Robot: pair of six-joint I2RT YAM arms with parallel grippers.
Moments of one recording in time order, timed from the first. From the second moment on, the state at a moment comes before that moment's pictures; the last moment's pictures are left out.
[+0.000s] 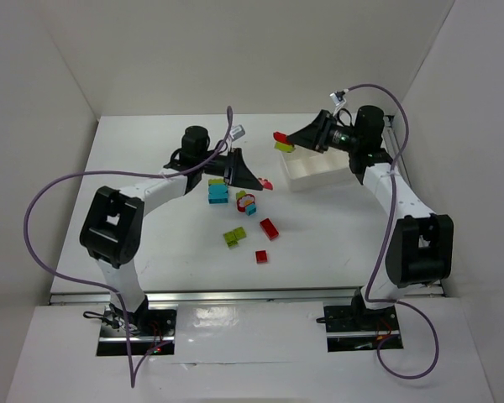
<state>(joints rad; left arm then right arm) -0.38 1.83 1.24 0.33 1.25 -0.75 0.08 1.55 1.20 0.22 -0.95 0.71</state>
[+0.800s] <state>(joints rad) -0.54 2.26 2.19 -0.38 0.60 -0.46 0.07 1.12 1.12 -0.33 0.17 0.55</state>
